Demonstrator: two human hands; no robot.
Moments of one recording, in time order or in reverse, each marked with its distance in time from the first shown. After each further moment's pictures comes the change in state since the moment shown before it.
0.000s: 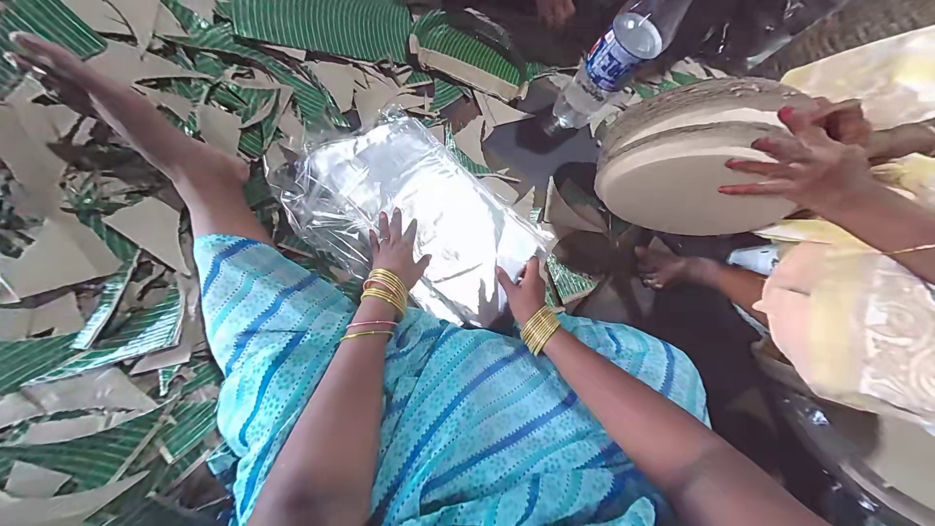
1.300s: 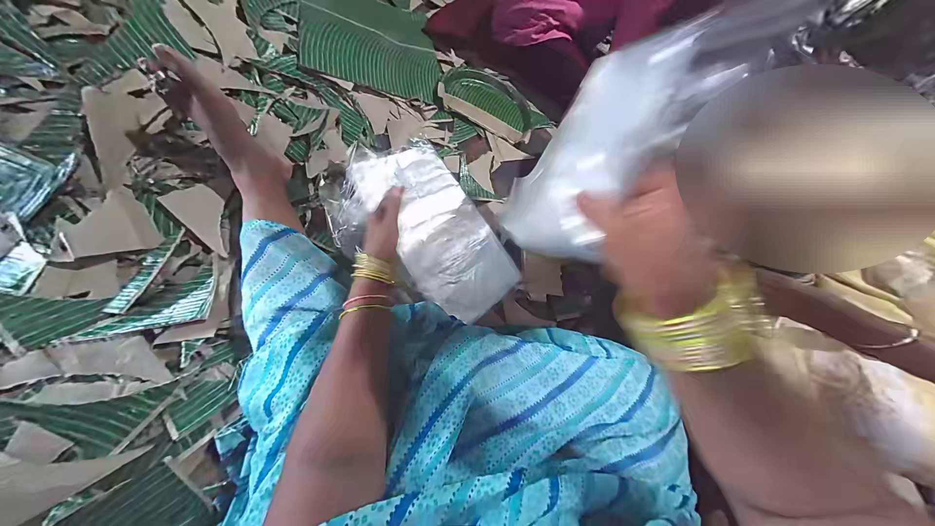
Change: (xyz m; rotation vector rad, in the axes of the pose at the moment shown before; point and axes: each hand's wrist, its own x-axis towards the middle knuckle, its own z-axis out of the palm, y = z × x) left_hand -0.020 -0.020 -0.051 -1.305 0.462 0.061; right_hand -0.102 -0.223 -0.123 -0.020 0.155 -0.681
